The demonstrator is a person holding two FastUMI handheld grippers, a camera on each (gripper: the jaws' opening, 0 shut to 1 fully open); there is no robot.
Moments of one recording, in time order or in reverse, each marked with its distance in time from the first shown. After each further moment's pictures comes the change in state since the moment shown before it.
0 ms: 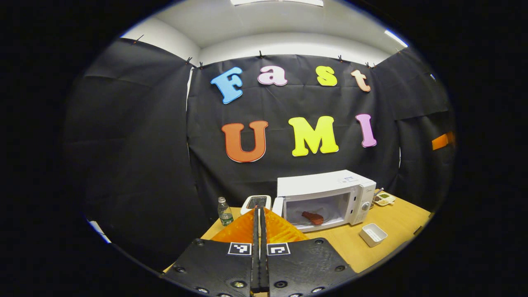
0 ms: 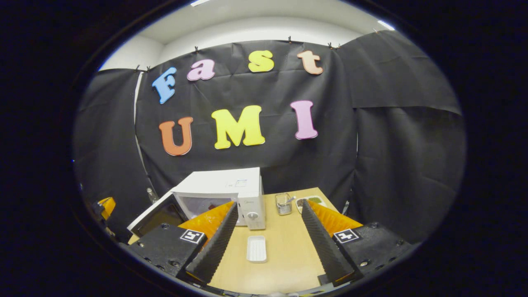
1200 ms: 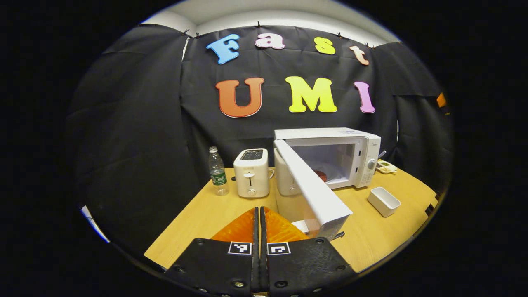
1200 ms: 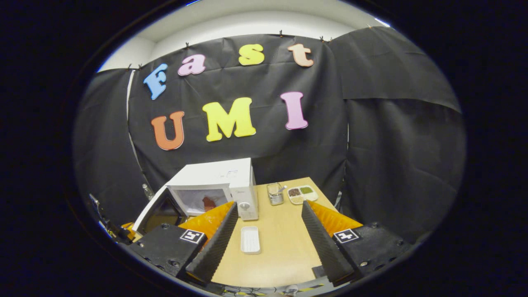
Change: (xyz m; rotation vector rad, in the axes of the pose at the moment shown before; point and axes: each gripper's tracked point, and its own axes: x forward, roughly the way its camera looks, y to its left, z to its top) left arm 0.006 -0.024 -0.143 -0.028 0.224 -0.079; right arm -0.022 -0.027 -0.012 0.020 0.077 -0.055
